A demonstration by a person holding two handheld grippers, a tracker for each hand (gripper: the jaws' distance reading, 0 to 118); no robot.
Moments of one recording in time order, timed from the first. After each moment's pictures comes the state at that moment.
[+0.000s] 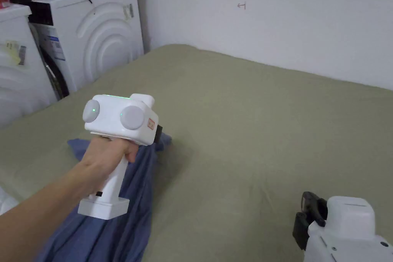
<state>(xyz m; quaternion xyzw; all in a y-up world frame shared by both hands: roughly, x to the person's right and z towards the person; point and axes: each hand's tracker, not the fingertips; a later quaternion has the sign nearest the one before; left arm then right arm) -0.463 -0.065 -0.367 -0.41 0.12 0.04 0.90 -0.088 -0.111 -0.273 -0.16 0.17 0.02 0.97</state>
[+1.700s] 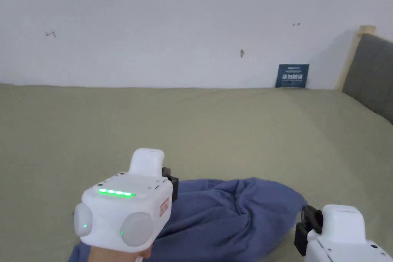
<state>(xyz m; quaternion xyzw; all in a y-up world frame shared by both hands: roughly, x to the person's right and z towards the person) -0.138 -0.073 -0.336 -0.23 -0.11 0.00 0.97 0.160 -0.108 -0.233 -0.17 -0.09 -0.01 0.98</state>
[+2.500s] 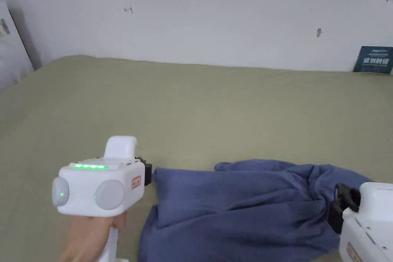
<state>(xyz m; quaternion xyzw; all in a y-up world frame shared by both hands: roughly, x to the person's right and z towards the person) -0.294 -0.112 -0.365 -0.35 -0.01 0.03 0.93 0.094 -0.114 -0.266 -0.18 -0.02 0.02 0.98</state>
